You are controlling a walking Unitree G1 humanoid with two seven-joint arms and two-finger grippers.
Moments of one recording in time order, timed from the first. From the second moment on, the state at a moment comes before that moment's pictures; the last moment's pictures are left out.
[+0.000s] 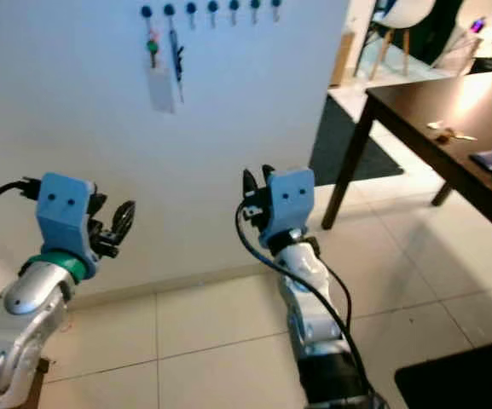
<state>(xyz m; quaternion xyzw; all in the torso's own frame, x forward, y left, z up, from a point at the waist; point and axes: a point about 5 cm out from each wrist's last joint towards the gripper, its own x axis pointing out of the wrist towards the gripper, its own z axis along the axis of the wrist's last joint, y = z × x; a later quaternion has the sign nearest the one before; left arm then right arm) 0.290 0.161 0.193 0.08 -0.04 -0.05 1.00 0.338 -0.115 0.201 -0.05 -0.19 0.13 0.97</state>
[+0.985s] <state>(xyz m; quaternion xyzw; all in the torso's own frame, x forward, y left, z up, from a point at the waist) 0.293 0.196 0.136 0.06 -0.01 0.02 1.00 0.347 -0.122 0.143 -0.04 -0.11 0.12 0.99</state>
